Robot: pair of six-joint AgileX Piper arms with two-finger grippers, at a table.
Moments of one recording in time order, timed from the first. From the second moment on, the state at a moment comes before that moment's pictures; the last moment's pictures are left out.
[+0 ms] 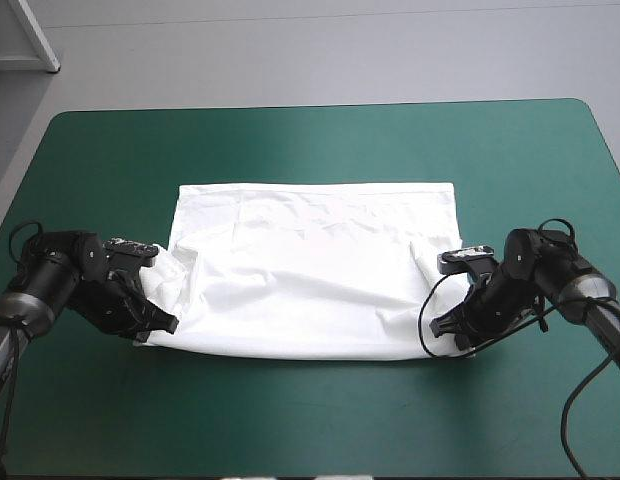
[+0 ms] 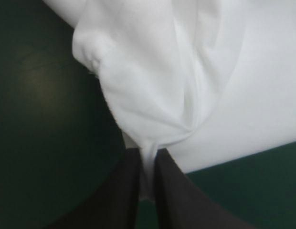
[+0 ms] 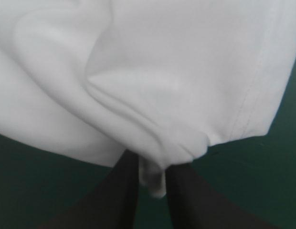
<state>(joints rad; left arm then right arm) -0.04 1.34 -0.95 -0.08 1.18 0.28 0.19 1.44 -0.93 0.24 1.08 -0.24</state>
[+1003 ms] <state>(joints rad) 0.02 1.10 -1.08 0.06 0.98 0.11 0.19 1.27 -1.11 0.19 1.02 -0.21</state>
